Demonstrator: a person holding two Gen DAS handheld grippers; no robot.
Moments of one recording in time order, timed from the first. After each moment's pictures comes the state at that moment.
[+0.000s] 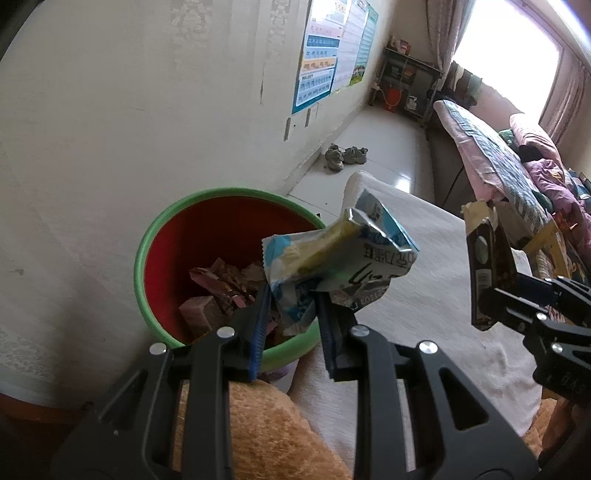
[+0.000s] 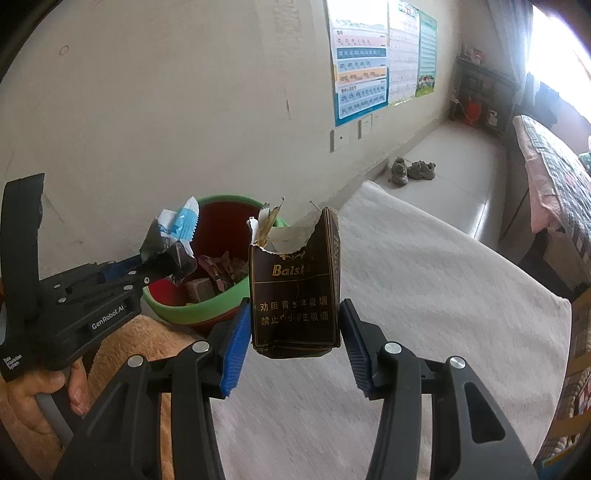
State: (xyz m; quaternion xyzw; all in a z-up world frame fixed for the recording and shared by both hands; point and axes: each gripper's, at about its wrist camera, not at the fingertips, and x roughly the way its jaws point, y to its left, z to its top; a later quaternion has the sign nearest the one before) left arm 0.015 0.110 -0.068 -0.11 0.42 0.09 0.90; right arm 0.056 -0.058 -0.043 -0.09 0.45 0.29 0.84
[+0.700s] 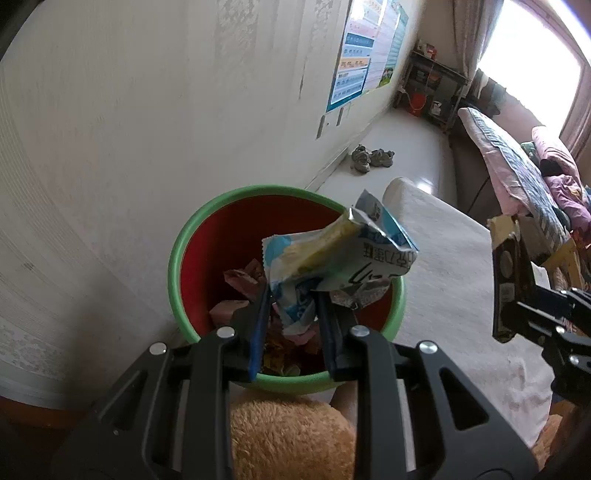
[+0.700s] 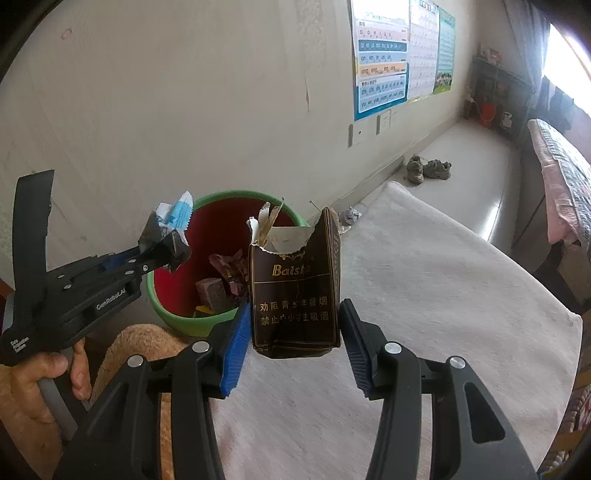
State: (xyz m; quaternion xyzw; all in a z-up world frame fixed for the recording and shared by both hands) left arm 0.024 0.158 -0.085 -0.13 0.43 0.12 0.88; right arm 0.072 -0.021 -0.057 -0.10 0.46 0.31 0.82
